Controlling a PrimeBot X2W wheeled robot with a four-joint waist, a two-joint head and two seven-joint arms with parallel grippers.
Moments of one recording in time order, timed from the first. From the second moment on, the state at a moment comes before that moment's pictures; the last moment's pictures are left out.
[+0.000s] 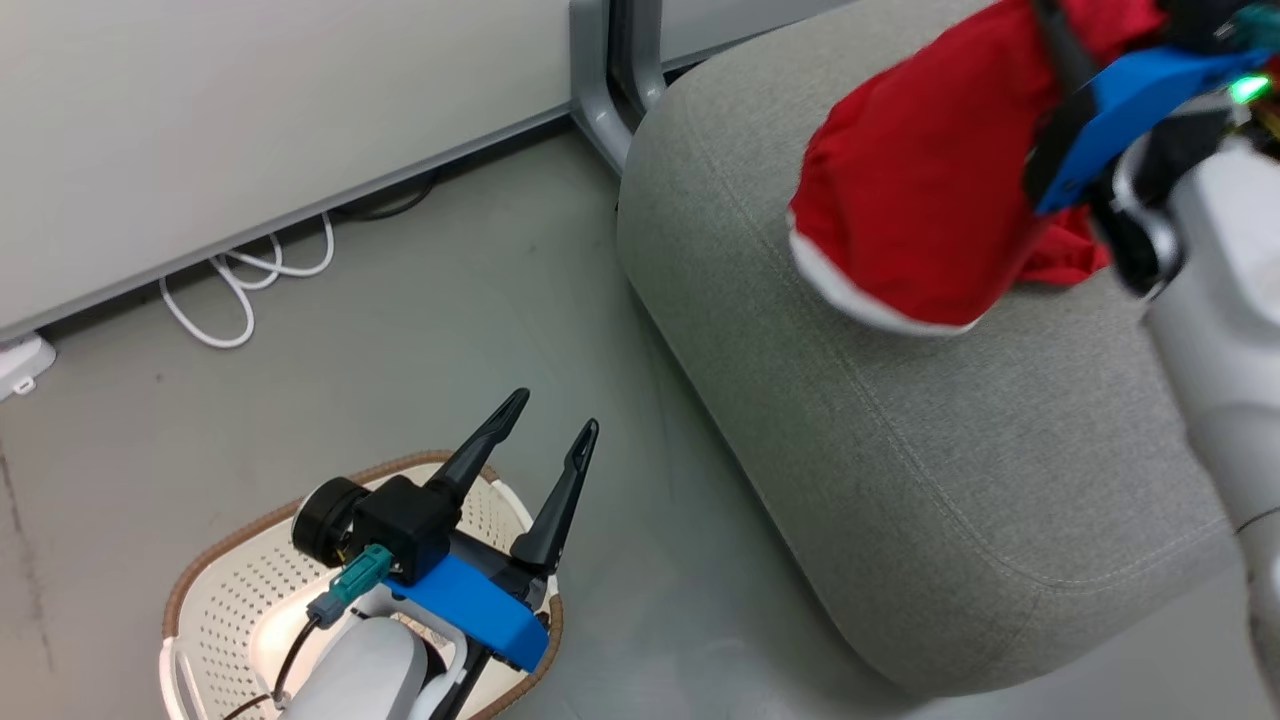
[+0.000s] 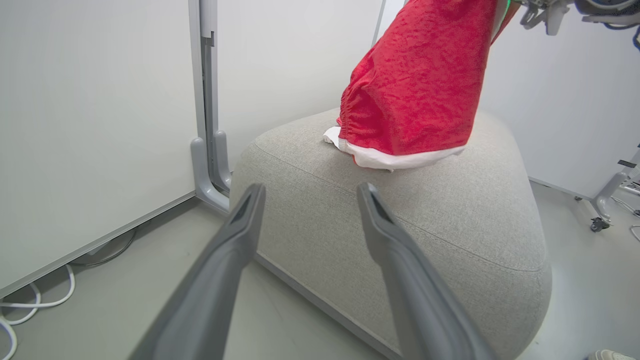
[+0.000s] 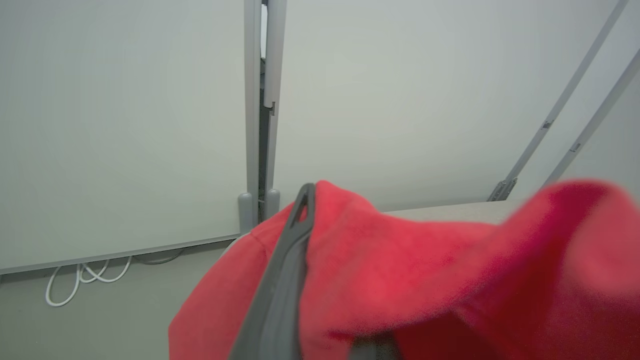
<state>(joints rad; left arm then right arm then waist) -0.38 0.18 -0.51 0.32 -0.34 -0.13 -0.26 -1.09 -0.27 0.28 0.93 0.28 0.13 -0.04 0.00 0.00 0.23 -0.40</state>
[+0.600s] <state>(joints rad) -0.66 0.26 -0.65 0.24 -0.32 -0.13 -0.26 -1.16 -0.57 -0.24 0.95 0.16 0.13 -0.06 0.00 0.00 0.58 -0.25</state>
